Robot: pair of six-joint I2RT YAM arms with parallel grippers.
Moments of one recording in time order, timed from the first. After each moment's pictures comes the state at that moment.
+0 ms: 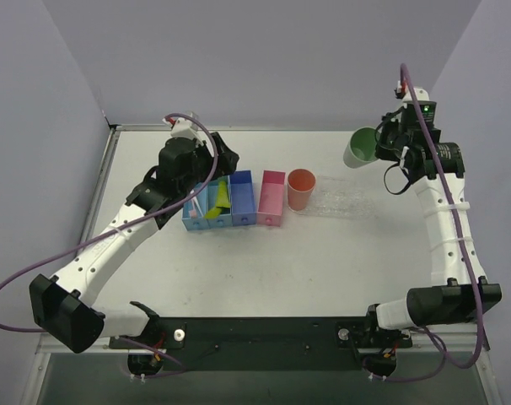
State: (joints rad) left arm -0.54 1.29 1.24 -0.25 -0.17 -0.64; right arm 0.11 1.40 1.66 -0.84 0.12 0.11
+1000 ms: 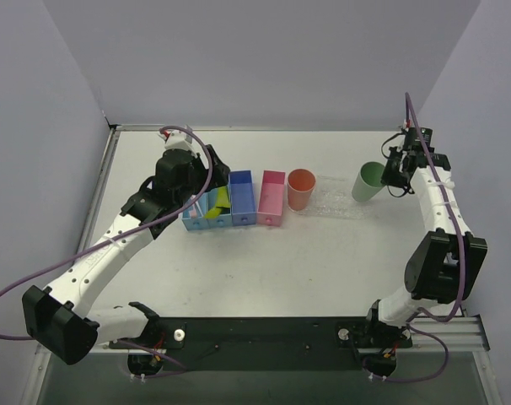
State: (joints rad) left arm -0.55 1.21 1.15 -0.31 -0.23 -0.63; right arm -0.16 1.56 1.35 -0.69 0.01 0.16
